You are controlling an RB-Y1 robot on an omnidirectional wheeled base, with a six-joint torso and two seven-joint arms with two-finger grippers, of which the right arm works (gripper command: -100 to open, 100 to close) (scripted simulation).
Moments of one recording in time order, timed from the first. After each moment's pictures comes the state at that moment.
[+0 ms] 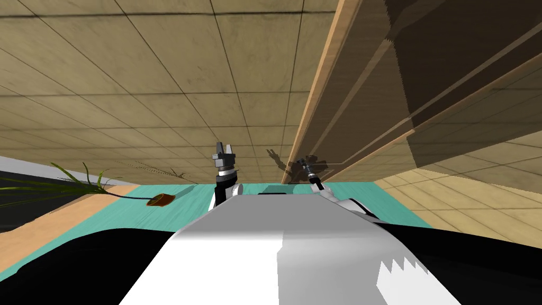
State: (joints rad) arm -0.19 -0.47 0.16 -0.52 -0.18 -0.87 -0.28
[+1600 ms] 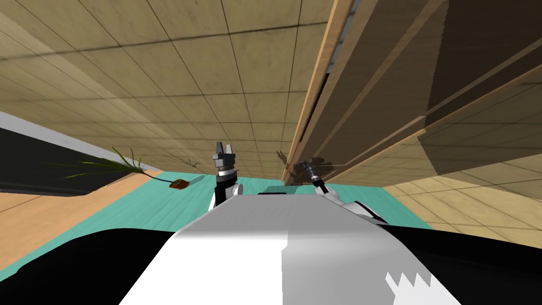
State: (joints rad) arm -0.15 -0.52 0.20 -0.52 -0.16 -0.94 -0.34
